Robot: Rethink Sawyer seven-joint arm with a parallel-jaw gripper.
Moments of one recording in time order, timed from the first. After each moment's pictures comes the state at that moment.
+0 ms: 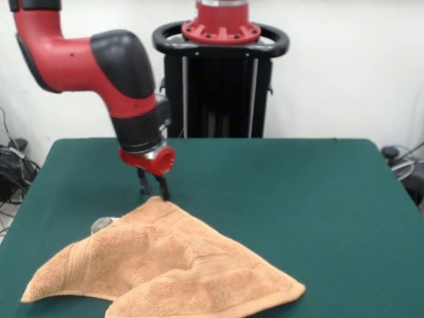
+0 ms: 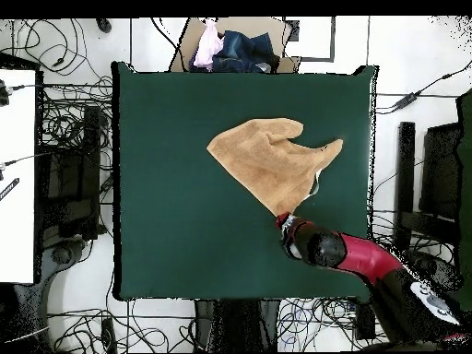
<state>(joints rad) -0.91 -0.43 0.32 1.85 -0.48 0.31 2.14</state>
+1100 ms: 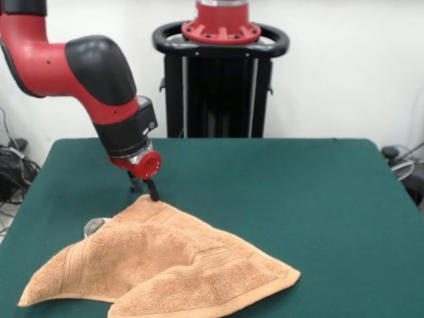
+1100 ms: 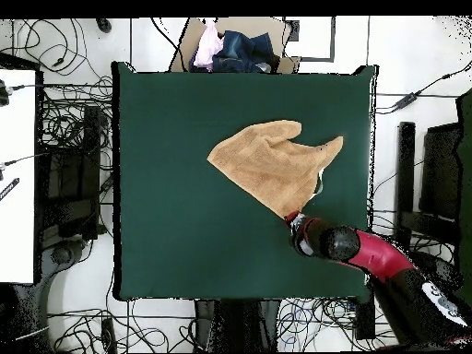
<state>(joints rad) -0.94 -0.41 0.33 1.79 -0.45 0.41 2.14</state>
